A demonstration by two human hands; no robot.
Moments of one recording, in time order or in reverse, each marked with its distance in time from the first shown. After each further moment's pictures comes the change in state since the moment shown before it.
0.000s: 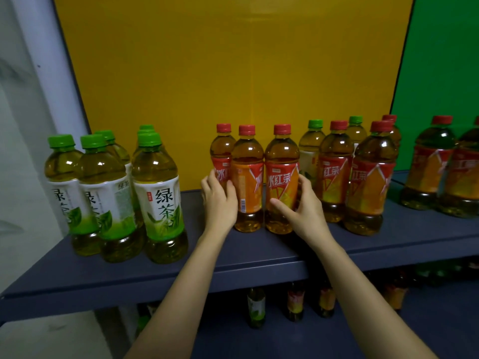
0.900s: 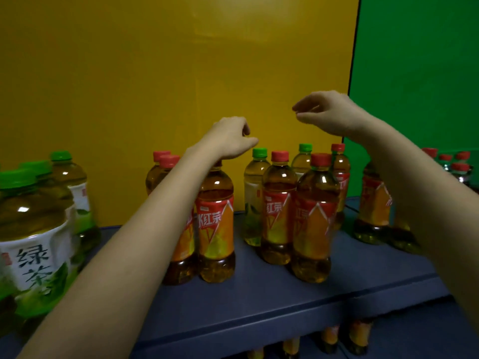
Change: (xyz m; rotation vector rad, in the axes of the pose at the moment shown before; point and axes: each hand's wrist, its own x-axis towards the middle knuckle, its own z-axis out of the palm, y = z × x) left_hand 0.119 0.169 0.078 0.522 -0.383 0.475; right_hand 0.178 -0.043 -0.196 -0.452 -0.119 -0.238
